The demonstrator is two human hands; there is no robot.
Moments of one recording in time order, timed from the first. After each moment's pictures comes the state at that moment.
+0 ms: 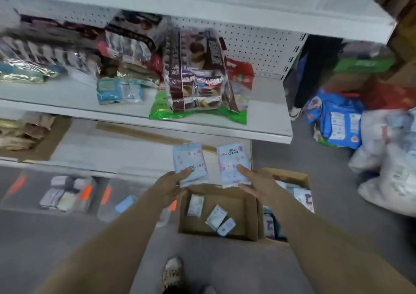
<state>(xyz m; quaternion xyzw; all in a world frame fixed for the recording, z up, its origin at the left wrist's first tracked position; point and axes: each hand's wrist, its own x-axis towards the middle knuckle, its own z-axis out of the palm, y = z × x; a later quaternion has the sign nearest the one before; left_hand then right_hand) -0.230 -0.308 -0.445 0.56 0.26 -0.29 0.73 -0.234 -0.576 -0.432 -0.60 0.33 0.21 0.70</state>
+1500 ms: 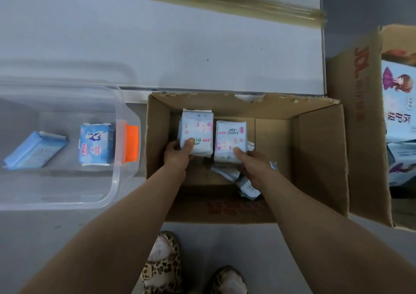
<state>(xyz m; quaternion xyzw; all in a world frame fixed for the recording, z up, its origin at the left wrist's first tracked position) -0.179 -0.366 -1.112 0.60 0.46 -0.28 0.59 -0.218 -0.569 -1.115 -0.57 0.48 0.28 0.60</state>
